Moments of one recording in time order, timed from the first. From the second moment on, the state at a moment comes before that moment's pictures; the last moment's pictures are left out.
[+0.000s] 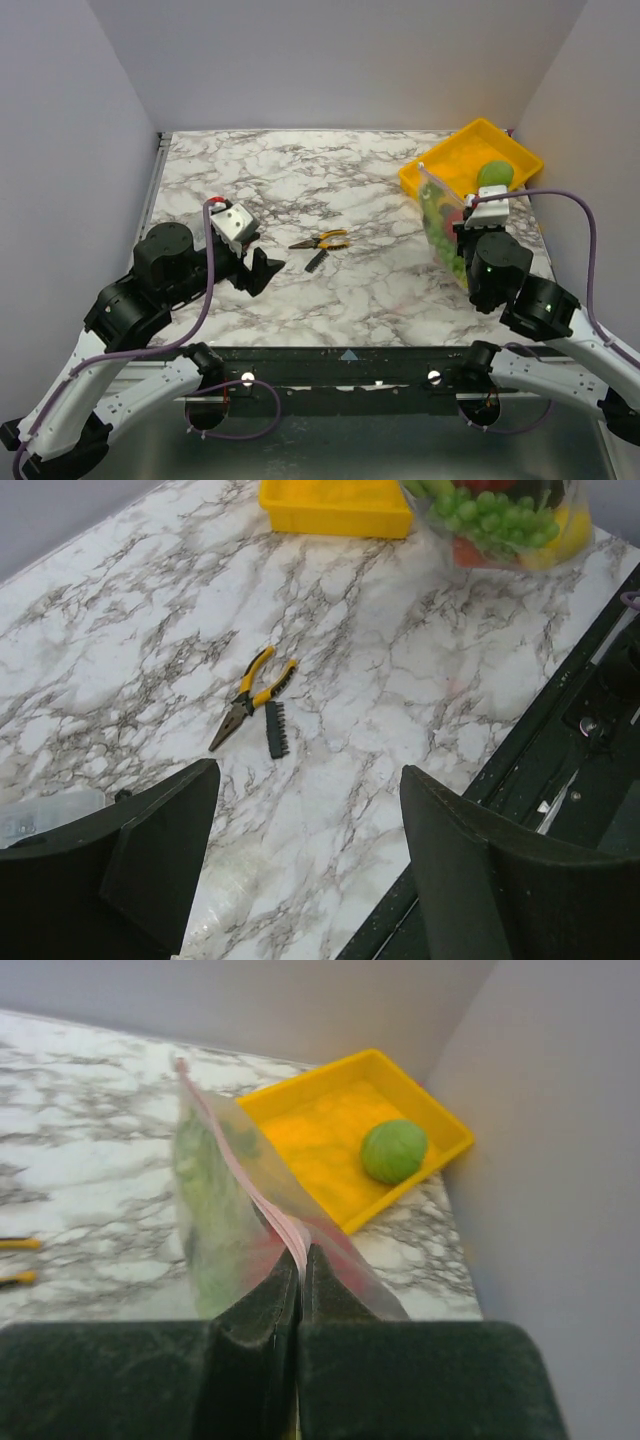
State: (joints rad) left arm -0.72 0.69 1.18 -0.77 0.14 0.01; right arm 0.97 0.72 0.97 -0.41 1.13 -0.14
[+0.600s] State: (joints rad) left arm -0.72 0.67 1.17 -0.79 0.13 -0.02; right arm 0.96 0.93 0.81 -0.42 -0.03 0.20
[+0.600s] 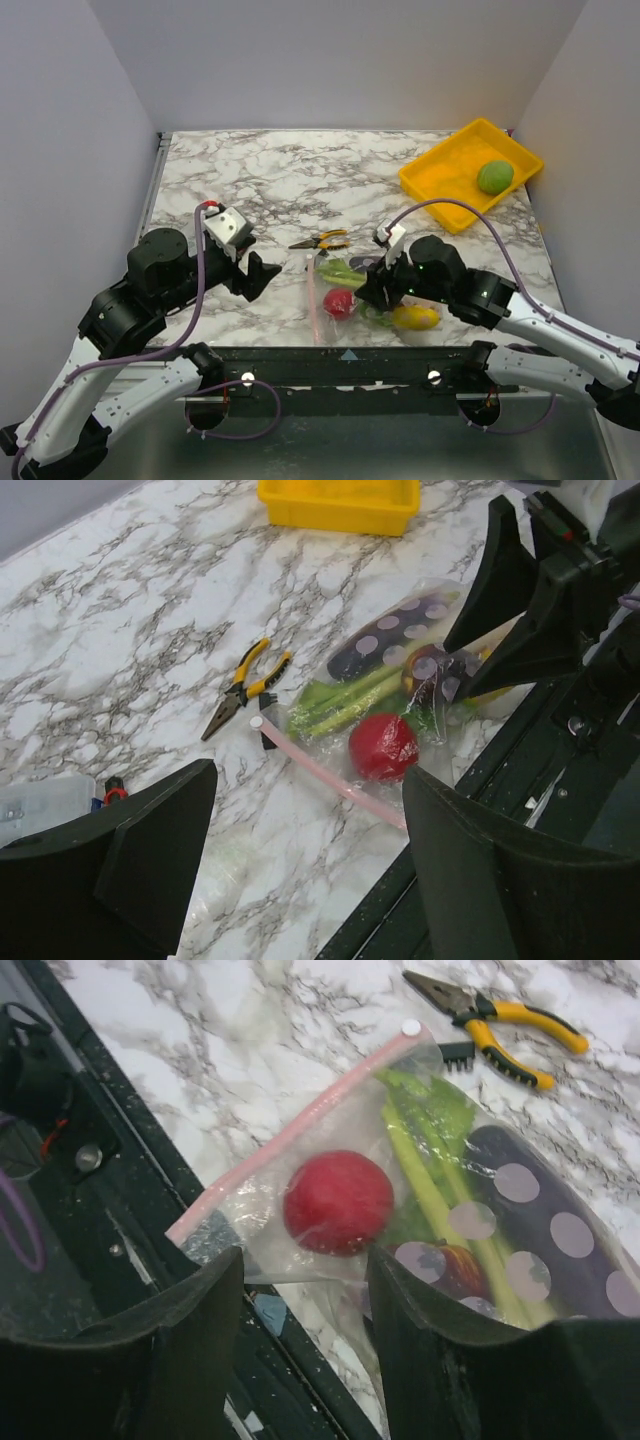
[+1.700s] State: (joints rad) left arm -0.72 0.32 1.37 -0.57 -0.33 -0.04; right arm 0.96 0.63 1.33 -0.50 0.68 0.21
